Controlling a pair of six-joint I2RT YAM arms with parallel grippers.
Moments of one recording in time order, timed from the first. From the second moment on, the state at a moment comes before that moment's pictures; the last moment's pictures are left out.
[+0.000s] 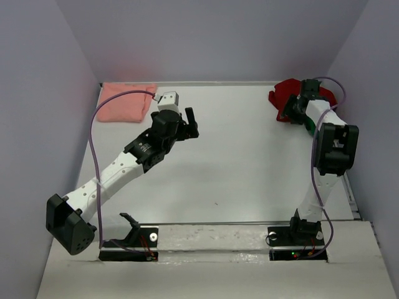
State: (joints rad) left arm -0.69 1.22 1.08 -0.29 -0.38 -0.51; right arm -0.13 2.02 1.62 -0.54 -0.02 0.36
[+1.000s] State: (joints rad) left arm -0.69 1.23 1.09 -0.30 -0.35 -0.47; right arm -0.18 2.24 1.88 -0.56 -0.05 0.34
